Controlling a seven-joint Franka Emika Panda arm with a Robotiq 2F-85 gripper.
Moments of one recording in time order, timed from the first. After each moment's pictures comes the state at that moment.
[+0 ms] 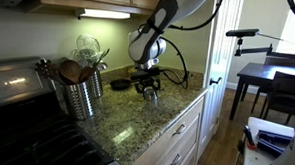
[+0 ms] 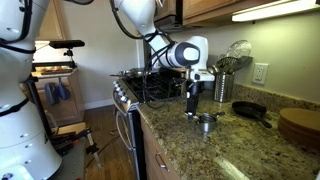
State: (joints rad) arm -0.01 0.51 -0.11 -1.88 -0.11 2.27 0.91
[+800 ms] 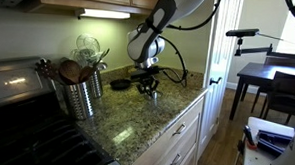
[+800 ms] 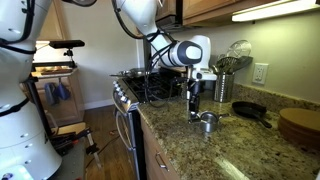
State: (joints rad) arm 0.00 0.53 -0.13 -1.84 -0.11 2.22 0.91
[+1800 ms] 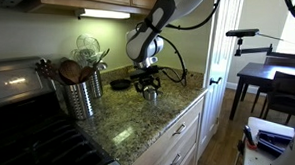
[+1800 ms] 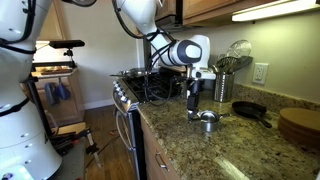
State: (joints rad) arm 0.02 0.53 -0.13 -1.83 -0.11 2.19 0.91
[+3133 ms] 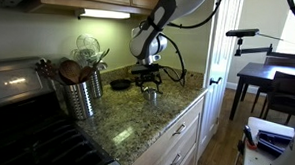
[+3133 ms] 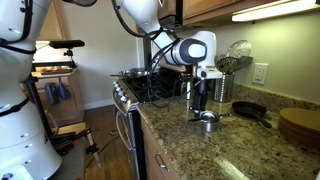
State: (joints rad) arm 0.01 0.52 -0.18 -1.83 -0.04 2.28 0.92
